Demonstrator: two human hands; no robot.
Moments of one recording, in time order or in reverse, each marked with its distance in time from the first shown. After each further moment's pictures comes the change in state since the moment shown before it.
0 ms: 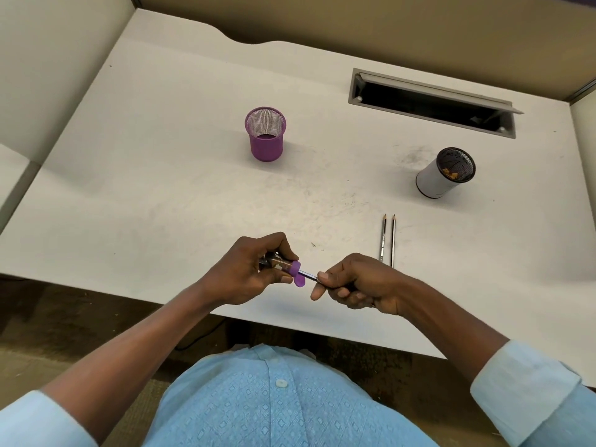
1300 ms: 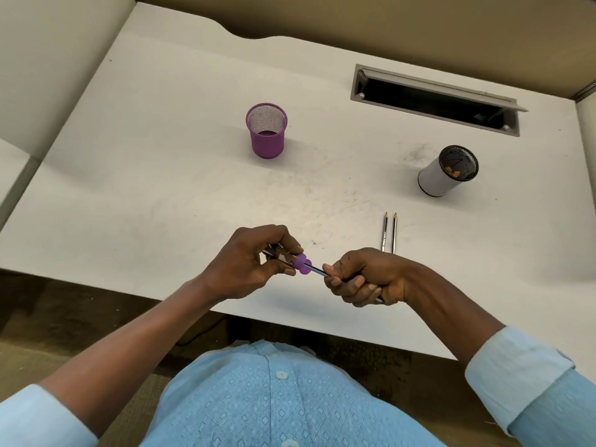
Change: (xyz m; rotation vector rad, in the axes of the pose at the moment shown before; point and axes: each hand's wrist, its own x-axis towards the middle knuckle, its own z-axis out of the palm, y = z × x) left_hand 0.004 0.014 -0.004 0.042 0.104 0.153; right_hand 0.012 -0.004 -0.024 0.222 -0.364 0.157
